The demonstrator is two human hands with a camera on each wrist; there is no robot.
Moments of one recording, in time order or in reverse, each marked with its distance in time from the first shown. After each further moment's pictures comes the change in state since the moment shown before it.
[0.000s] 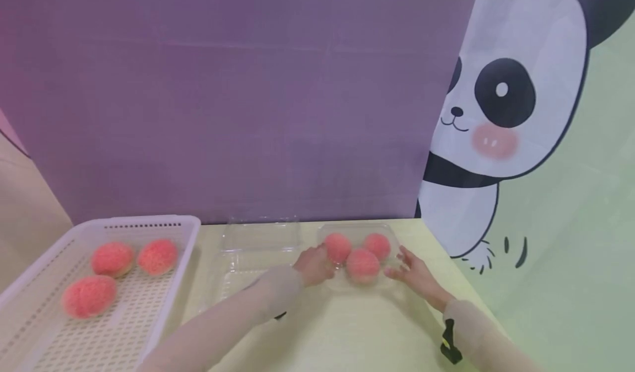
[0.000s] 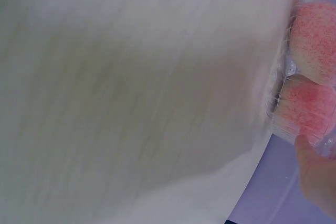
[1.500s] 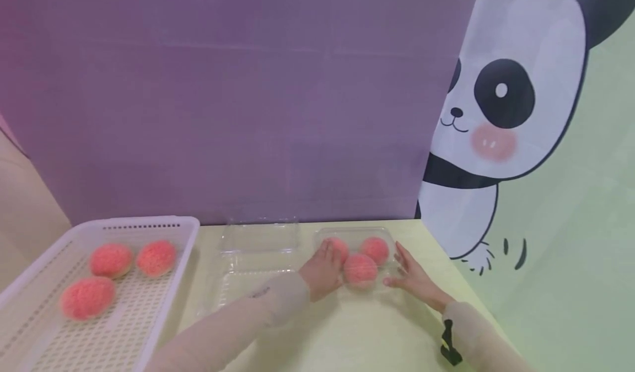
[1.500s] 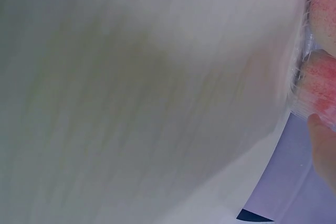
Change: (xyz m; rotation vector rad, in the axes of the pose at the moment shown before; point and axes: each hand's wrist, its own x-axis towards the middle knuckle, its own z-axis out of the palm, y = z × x) left_hand -0.001 0.005 0.019 1.115 -0.052 0.393; right_hand 0.006 0.016 0.002 0.089 -0.090 -0.152
